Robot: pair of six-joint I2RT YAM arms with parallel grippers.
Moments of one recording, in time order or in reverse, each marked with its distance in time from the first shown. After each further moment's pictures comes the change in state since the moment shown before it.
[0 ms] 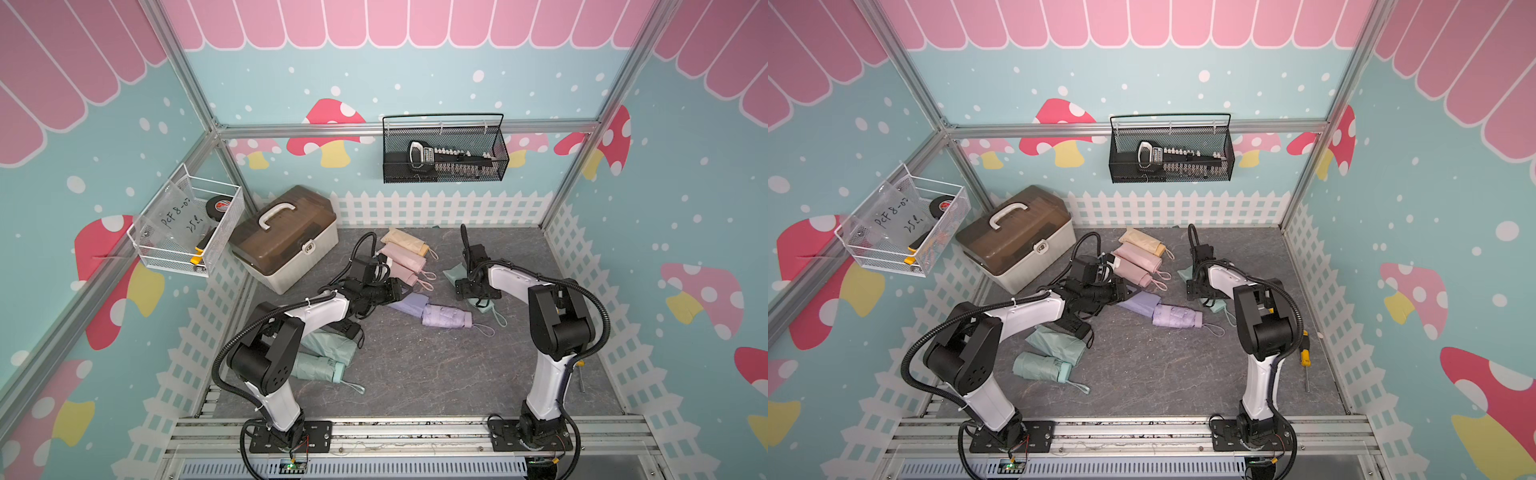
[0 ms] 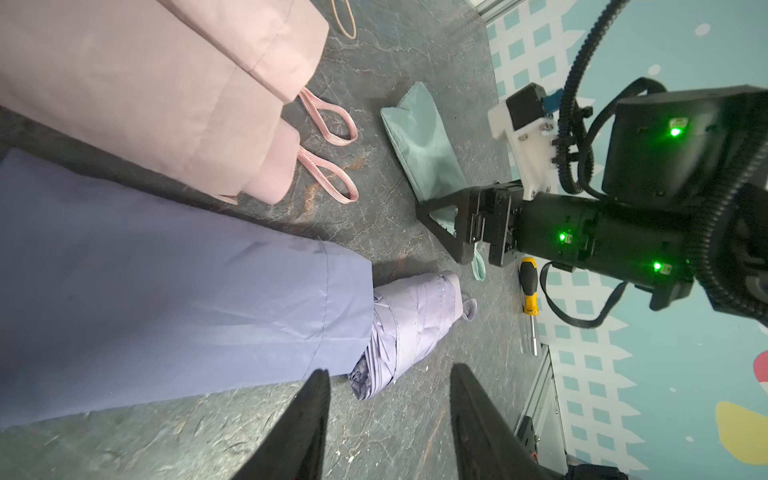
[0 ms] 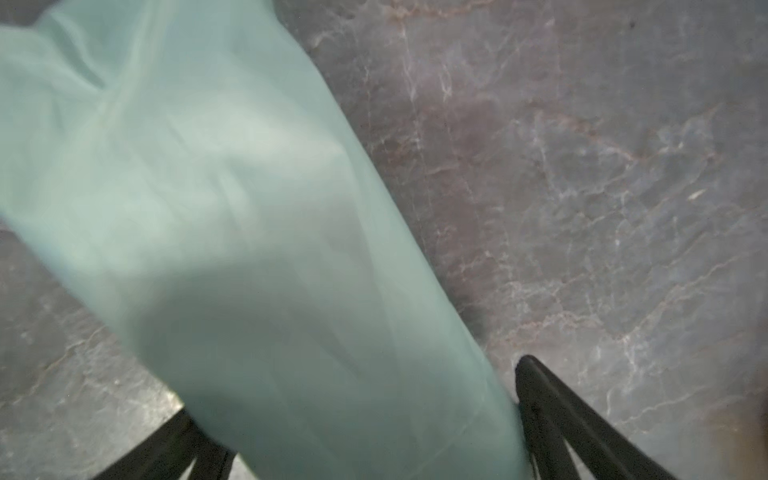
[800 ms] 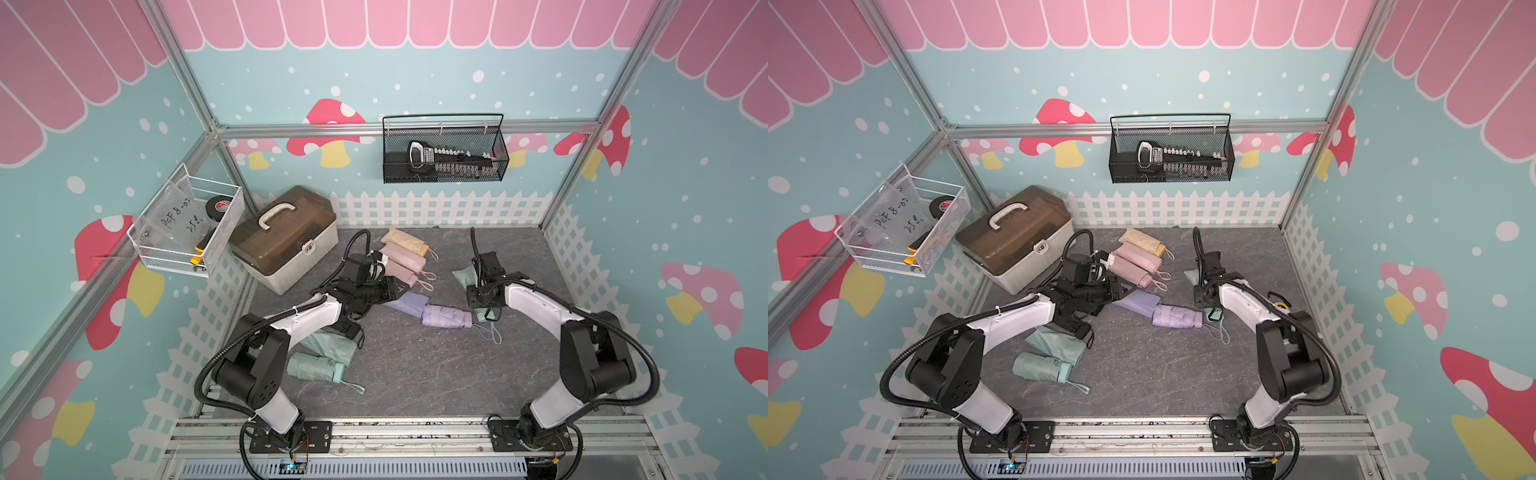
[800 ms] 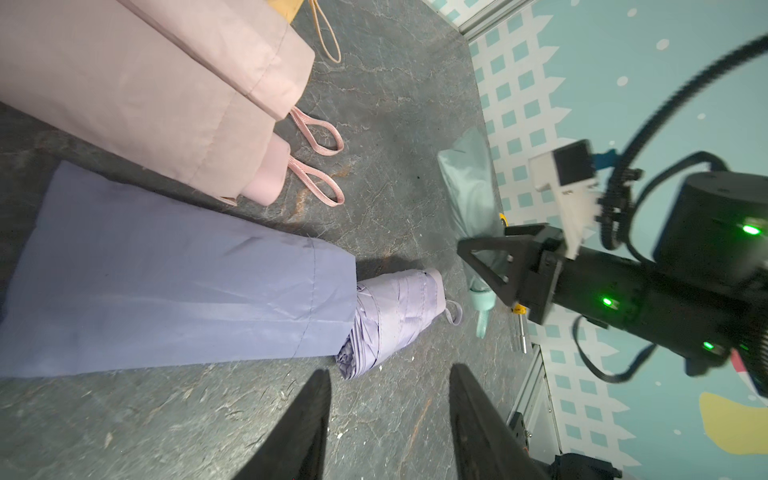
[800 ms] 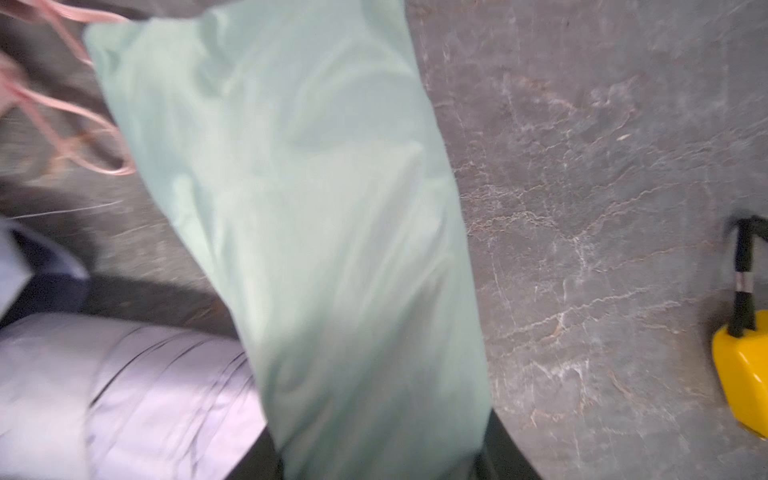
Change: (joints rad) left arm 0.008 -0.117 -0.030 -0.047 -0.016 0.012; right arm 0.077 -0.430 -0.282 0.023 -0.052 -0.014
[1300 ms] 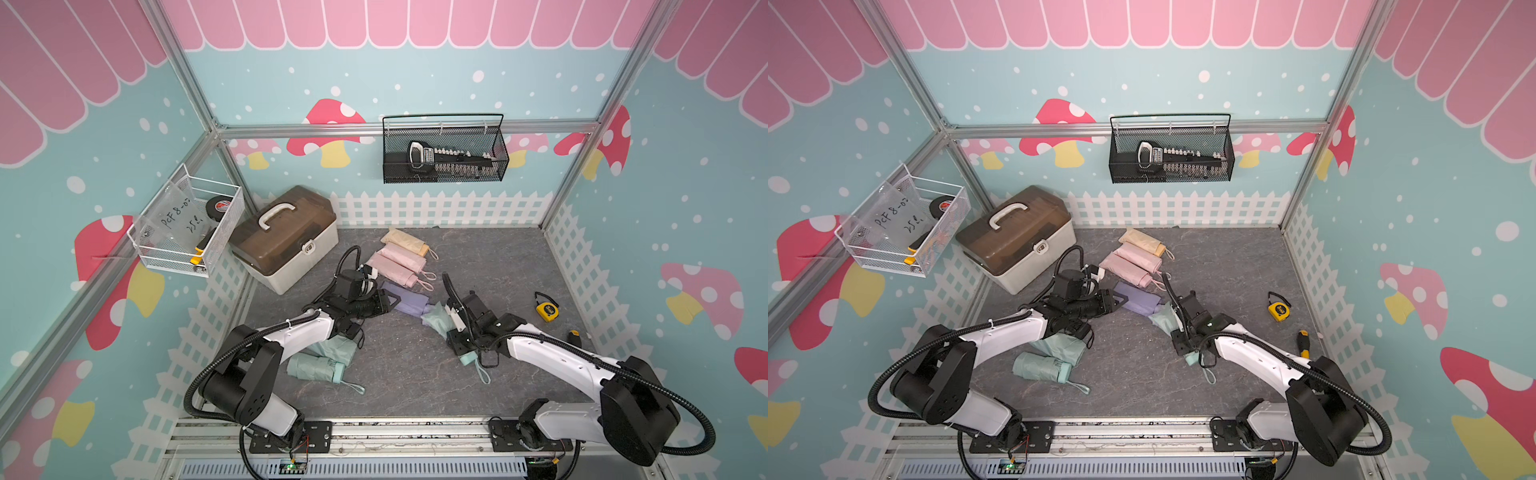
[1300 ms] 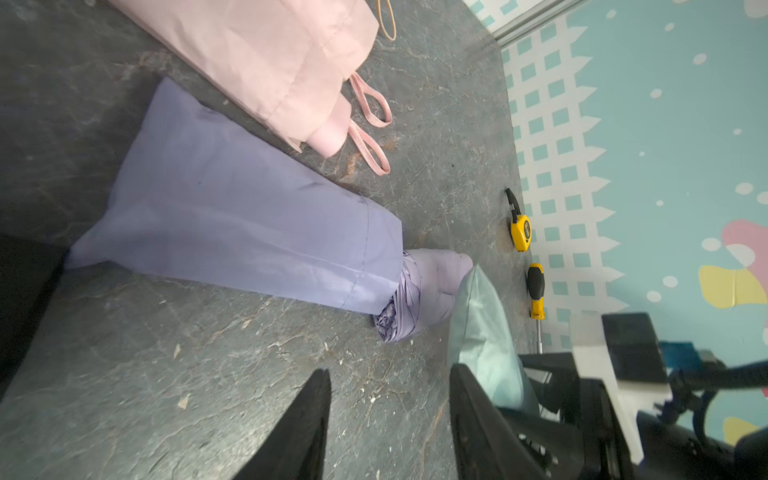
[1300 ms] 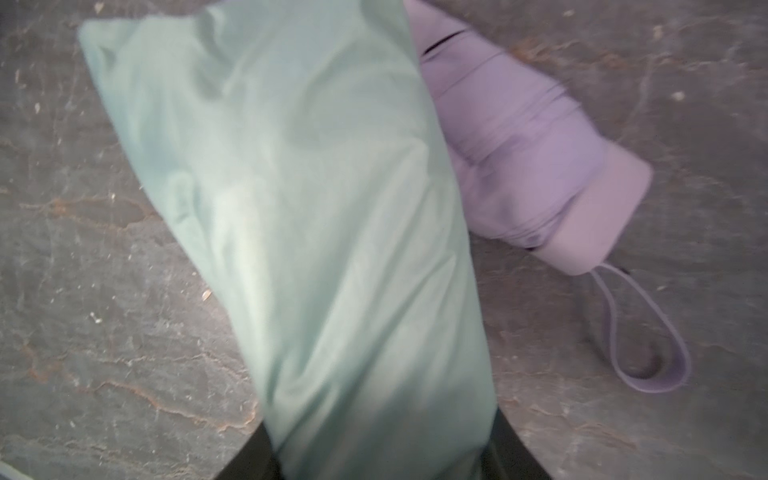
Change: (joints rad) left arm 0.006 -0.084 -0.219 0.123 -0.053 -0.079; right arm 0.356 -0.248 -0.313 0.011 -0.133 0.062
